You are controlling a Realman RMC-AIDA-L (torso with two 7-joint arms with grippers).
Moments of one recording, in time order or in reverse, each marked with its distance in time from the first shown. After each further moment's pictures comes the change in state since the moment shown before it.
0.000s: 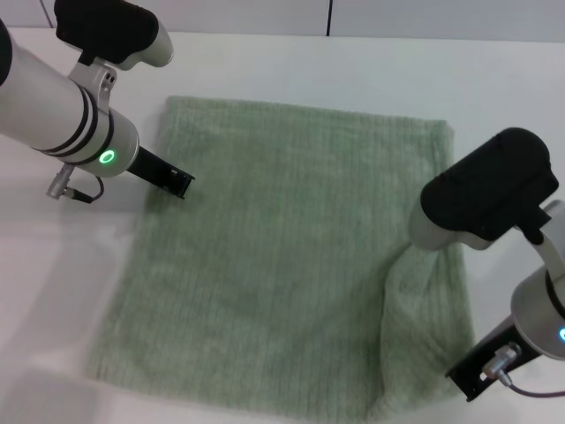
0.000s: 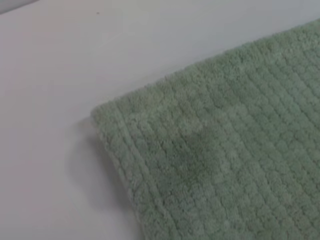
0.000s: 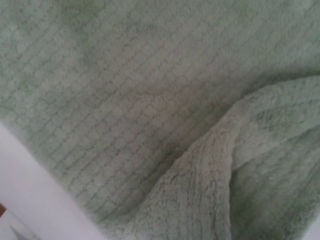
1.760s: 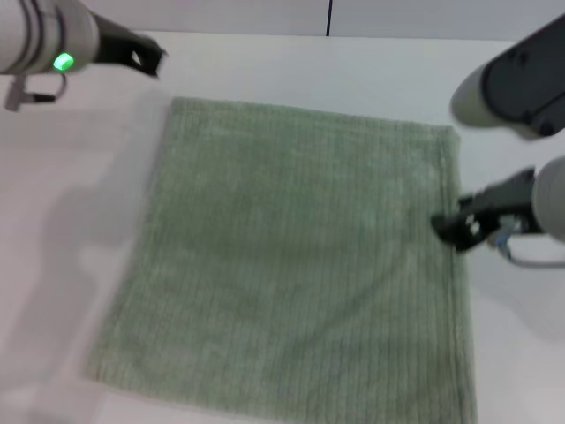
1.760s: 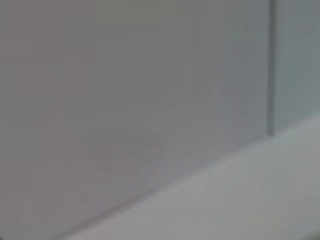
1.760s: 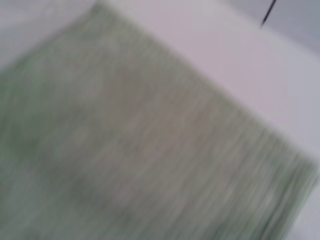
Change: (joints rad) left arm 0.131 0.004 0.000 -0.404 0.116 0.108 -0.040; right arm -0.153 0.082 0.131 0.196 -0.306 -0.246 -0.171
